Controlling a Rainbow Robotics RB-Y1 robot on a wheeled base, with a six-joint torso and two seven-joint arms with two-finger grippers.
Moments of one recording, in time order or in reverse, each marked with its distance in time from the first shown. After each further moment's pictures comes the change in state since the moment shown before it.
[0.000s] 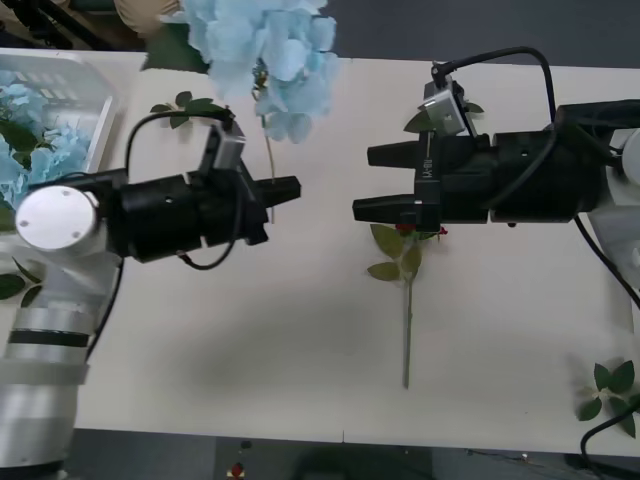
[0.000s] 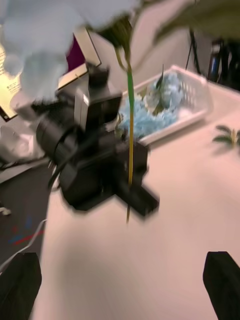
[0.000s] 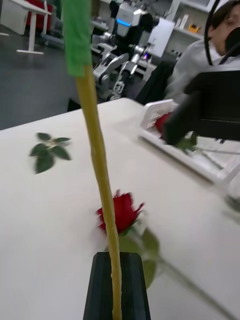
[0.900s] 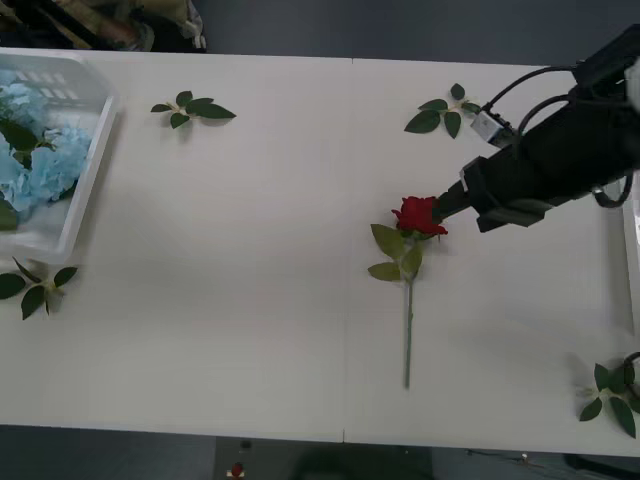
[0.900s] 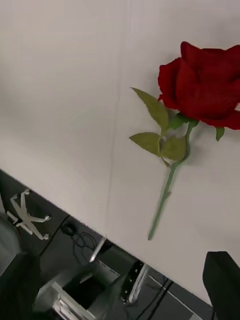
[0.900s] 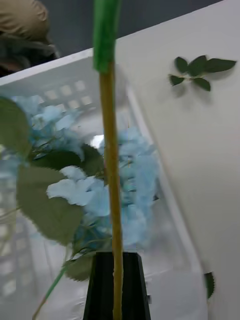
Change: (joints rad) right arm -0.220 -0.106 0.005 0.114 0.481 0.506 -1.148; left arm -0.008 0.708 0.391 0.249 -0.328 0.085 0.364
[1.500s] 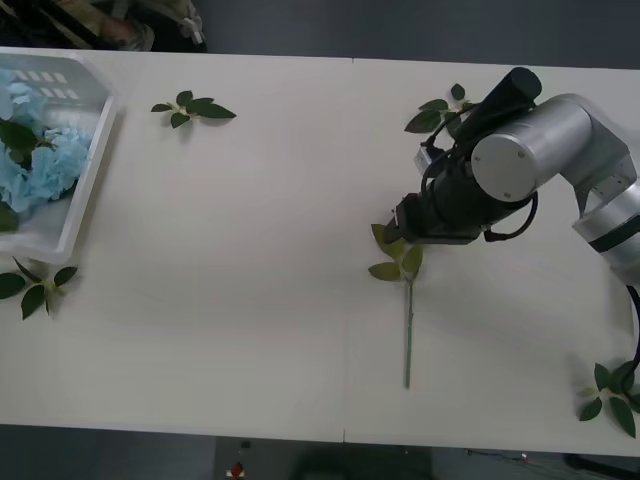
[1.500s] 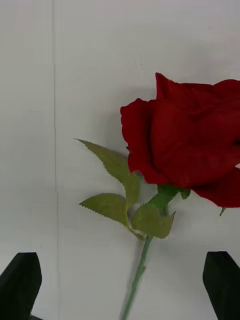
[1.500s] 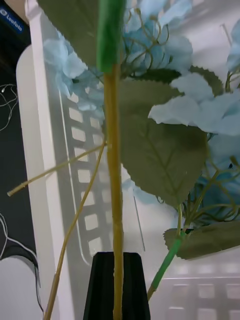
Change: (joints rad) right arm -0.075 0.014 0.432 0.079 0.304 -0.327 -0.195; left arm 0.000 0.002 -0.245 0.251 -0.276 -0.463 0.000
